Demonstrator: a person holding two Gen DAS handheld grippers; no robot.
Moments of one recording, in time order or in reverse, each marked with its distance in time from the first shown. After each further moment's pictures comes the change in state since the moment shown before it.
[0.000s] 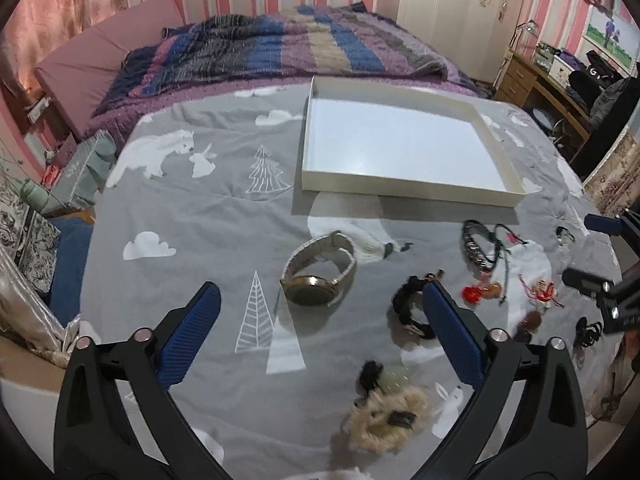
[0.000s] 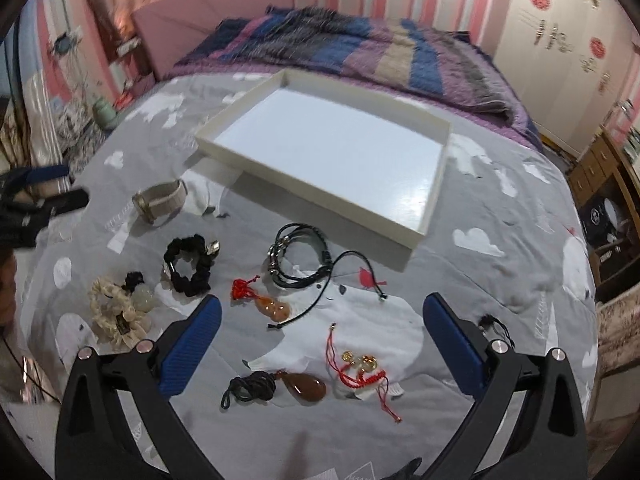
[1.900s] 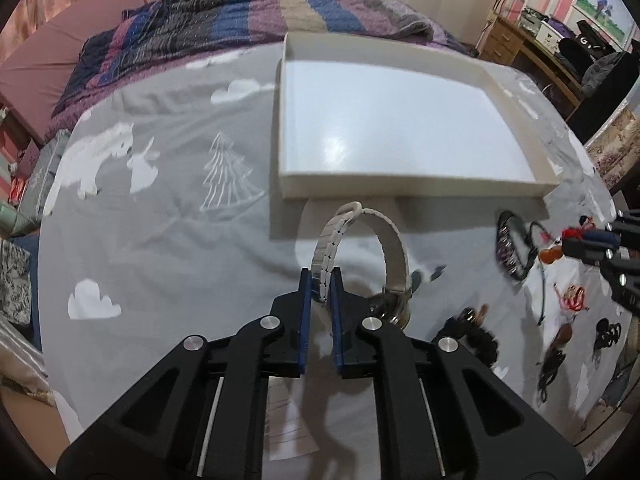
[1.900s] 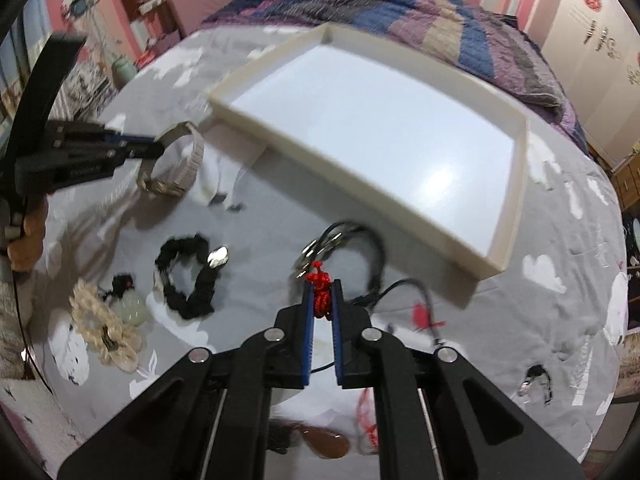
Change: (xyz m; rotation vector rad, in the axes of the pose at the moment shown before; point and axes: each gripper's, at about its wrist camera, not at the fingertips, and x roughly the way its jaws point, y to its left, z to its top) left arm 0.093 -0.010 0.046 0.080 0.112 -0.083; right arm 0.065 0.021 0.030 -0.070 0.119 0.093
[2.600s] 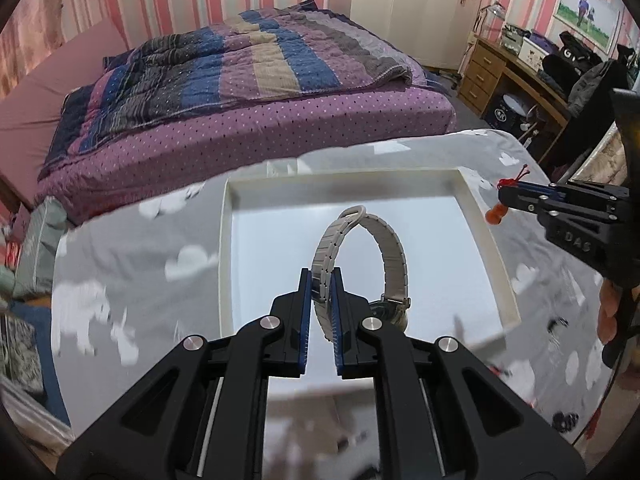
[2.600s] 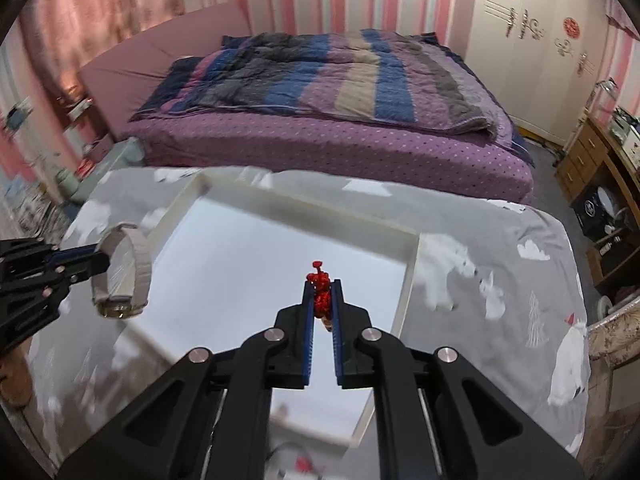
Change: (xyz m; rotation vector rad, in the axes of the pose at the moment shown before) left arm -0.012 -0.057 0.163 0.063 -0.101 -0.009; right arm -0.016 -0.128 0.143 0.233 -0.185 -0.129
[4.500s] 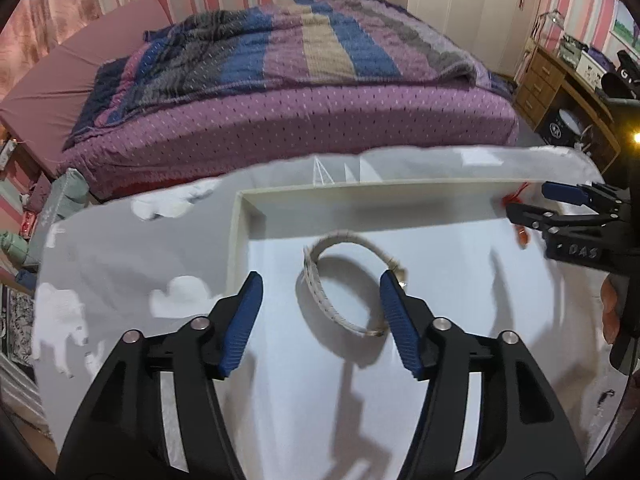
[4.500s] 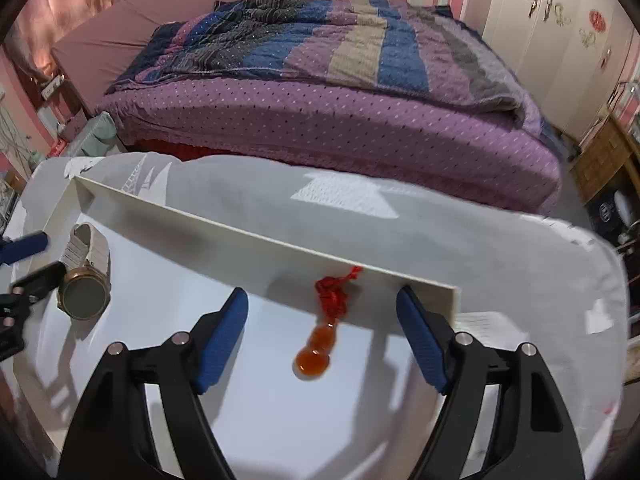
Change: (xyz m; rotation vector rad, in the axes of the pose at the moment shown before) left arm 0.083 0.028 0.016 -0.128 0.020 0.154; right arm 0.165 -0.037 0.046 -0.037 0.095 0.010
